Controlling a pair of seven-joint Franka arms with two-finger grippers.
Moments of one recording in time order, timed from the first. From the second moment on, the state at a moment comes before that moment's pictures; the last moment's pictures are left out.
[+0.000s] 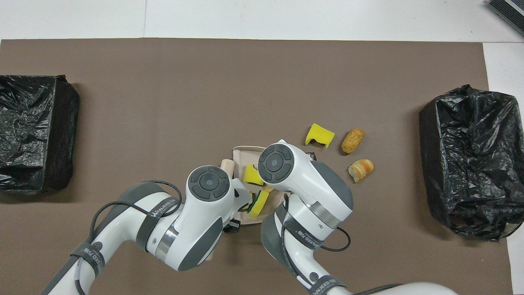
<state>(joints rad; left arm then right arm) -0.64 0.07 -0.07 -2.16 -0.12 1.91 -0.39 0.49 0.26 0.10 -1.91 -0.33 1.86 -0.82</state>
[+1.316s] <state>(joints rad) -0.65 -0.04 -0.06 -2.11 -0.11 1.75 -0.54 0.18 0.21 0.09 -1.78 -0.28 1.87 -1.25</state>
